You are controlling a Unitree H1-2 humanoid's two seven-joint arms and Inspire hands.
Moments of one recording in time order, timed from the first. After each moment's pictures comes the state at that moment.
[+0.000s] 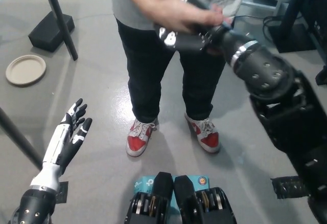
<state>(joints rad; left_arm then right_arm) -0.22 0.23 0.03 0.28 0.05 -0.24 -0.06 -0.90 -0.17 0.34 0.24 -0.28 0.34 0.29</state>
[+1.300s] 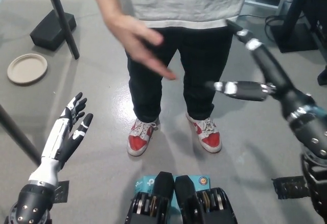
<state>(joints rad) -0.24 0.23 0.03 0.26 0.05 -0.24 -0.07 -0.48 -0.22 0.07 -0.08 -0.21 0.17 0.22</state>
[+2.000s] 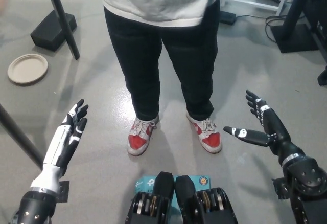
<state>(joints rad) -0.20 0.22 0.03 0.27 0.05 -0.25 -0.07 -0.40 -0.13 -0.04 0.49 -0.09 -0.08 0.16</state>
